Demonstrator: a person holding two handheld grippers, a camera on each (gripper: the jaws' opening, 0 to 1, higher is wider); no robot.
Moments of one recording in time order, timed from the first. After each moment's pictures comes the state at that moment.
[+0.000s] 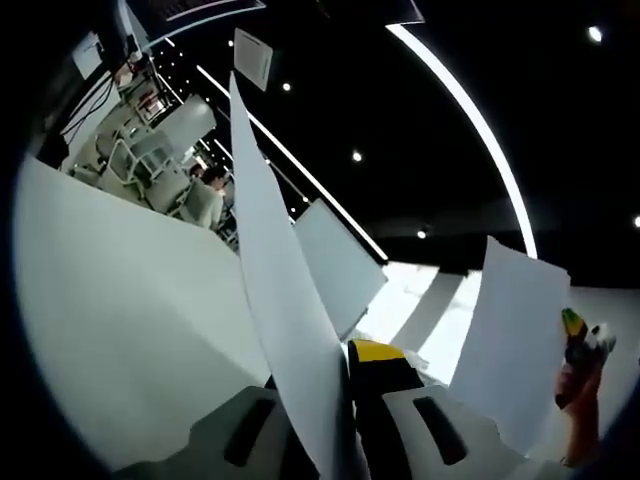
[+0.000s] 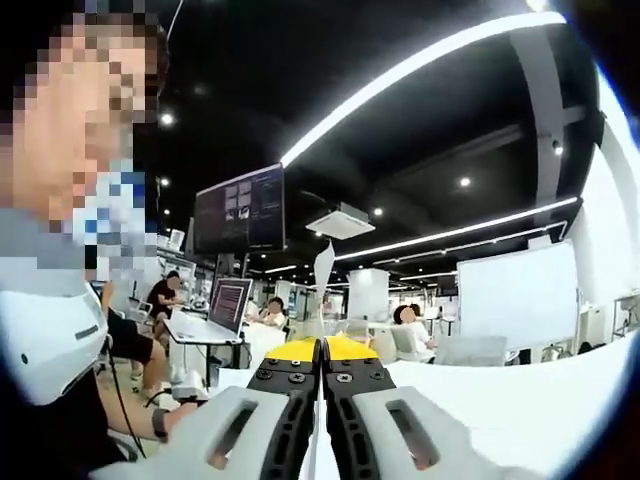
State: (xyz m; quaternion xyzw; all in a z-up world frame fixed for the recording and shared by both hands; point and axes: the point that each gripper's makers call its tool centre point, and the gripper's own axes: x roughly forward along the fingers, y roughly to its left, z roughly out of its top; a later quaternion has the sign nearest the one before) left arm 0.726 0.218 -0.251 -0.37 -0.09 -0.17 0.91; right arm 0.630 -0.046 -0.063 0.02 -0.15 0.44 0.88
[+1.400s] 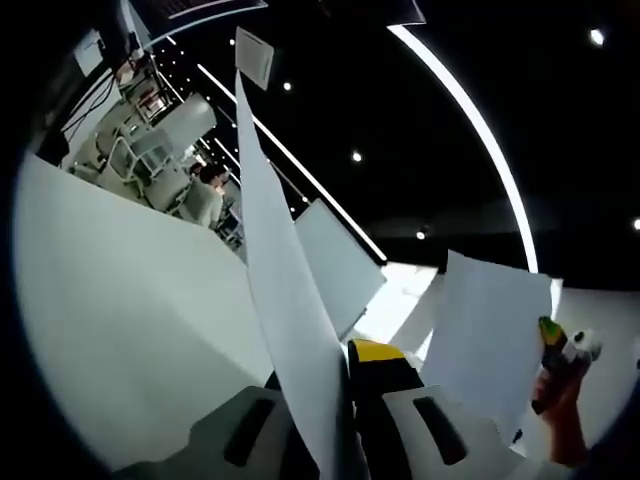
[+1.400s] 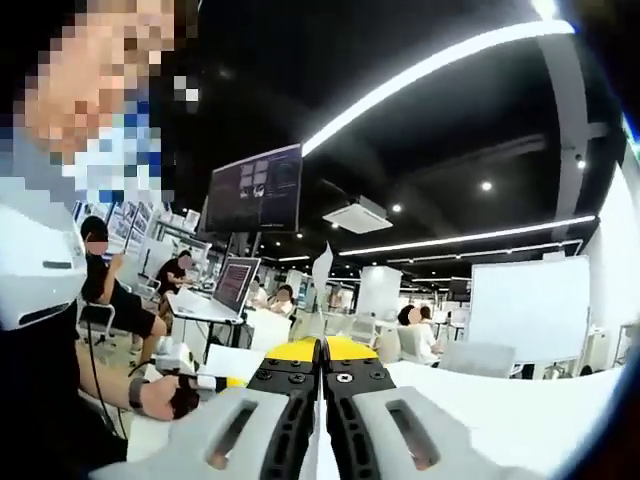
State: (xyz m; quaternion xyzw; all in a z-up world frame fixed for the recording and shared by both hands) left arm 0.728 0.224 -0.255 -0.37 -0.09 -0.18 0.91; right arm 0.668 -0.024 -0.090 -0.02 -0.16 0.47 0.87
